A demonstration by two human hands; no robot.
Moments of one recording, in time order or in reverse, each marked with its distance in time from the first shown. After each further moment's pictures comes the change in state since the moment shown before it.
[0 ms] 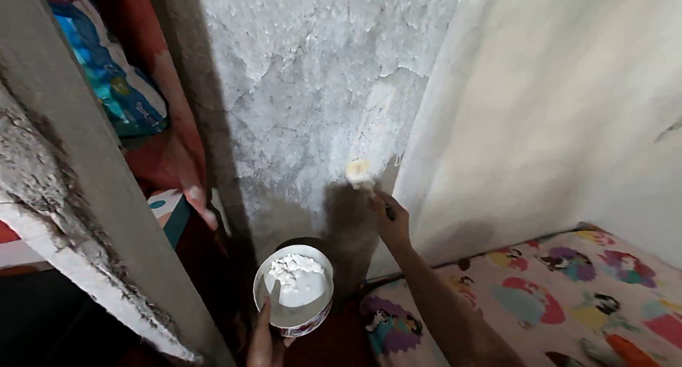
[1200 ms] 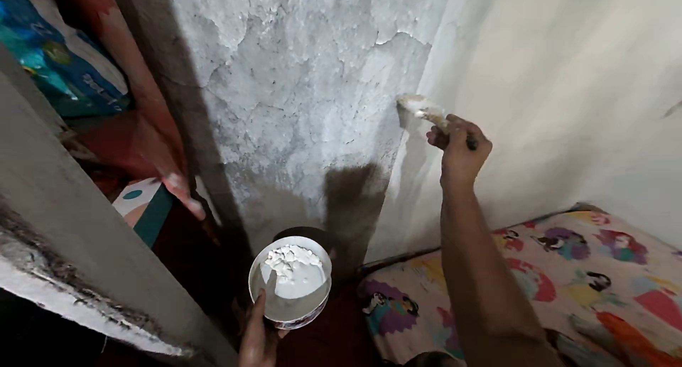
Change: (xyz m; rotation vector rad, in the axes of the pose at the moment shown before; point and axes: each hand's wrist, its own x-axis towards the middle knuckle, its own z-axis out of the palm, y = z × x) left_hand 0.002 -0.002 -0.005 0.062 0.004 -0.007; right_hand 0.096 -0.023 -0.090 0.215 0.321 -0.122
